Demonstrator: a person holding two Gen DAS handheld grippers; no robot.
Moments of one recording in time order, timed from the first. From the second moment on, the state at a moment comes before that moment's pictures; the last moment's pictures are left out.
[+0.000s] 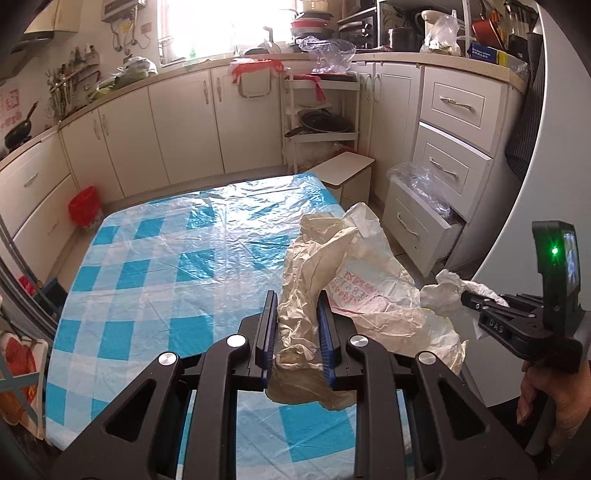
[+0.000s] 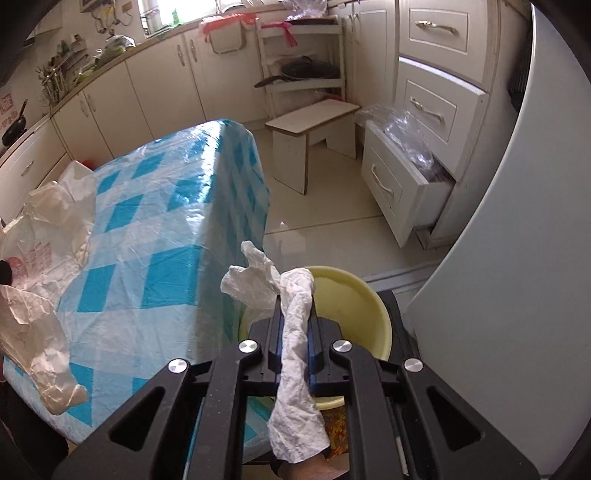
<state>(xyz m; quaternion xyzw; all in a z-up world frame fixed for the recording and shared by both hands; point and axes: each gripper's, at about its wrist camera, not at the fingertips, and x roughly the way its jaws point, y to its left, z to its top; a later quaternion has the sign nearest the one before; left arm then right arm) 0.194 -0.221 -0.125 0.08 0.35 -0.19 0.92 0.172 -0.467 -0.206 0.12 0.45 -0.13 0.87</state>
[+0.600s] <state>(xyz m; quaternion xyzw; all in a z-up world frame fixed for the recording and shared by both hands) 0.202 -0.304 -0.175 0.13 0.38 -0.23 0.89 0.165 -0.523 -0.245 0.32 0.45 -0.16 0.82</state>
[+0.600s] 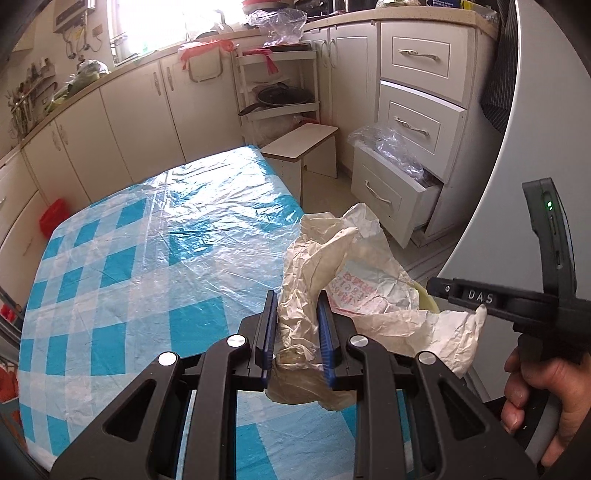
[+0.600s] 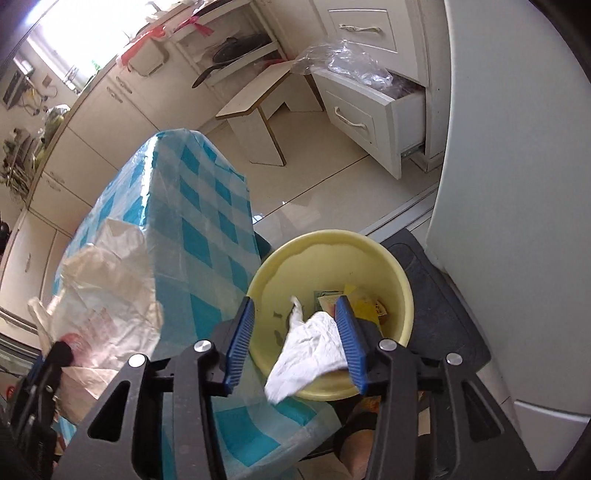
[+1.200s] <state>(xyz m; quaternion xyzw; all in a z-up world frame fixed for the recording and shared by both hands) 0.217 -0.406 -0.215 0.21 0.42 -0.27 0.84 0.129 -0.538 -0.156 0.30 0.25 -0.23 0.89</state>
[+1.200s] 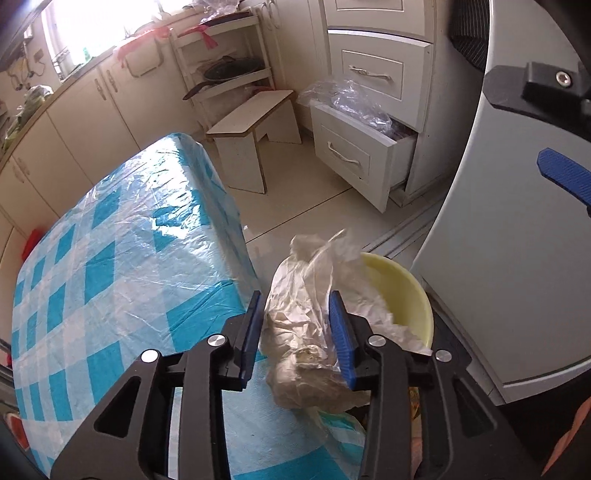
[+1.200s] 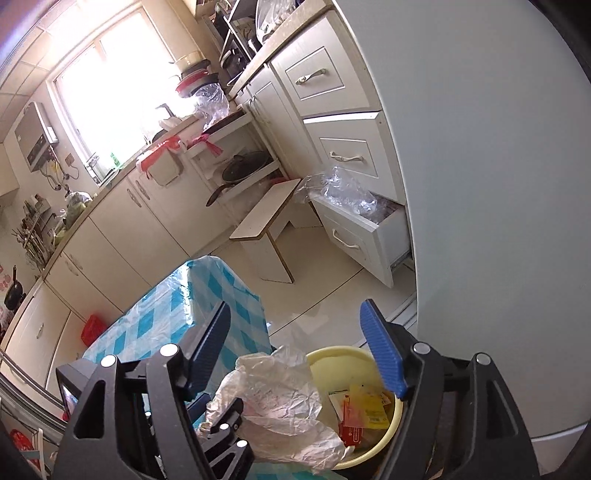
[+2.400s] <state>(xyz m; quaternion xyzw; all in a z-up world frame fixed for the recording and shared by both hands) 0.119 -0.129 -0.074 0.06 0.35 -0.16 0.92 0.069 -0.351 -0.079 0.09 0.27 -0.13 0.95</state>
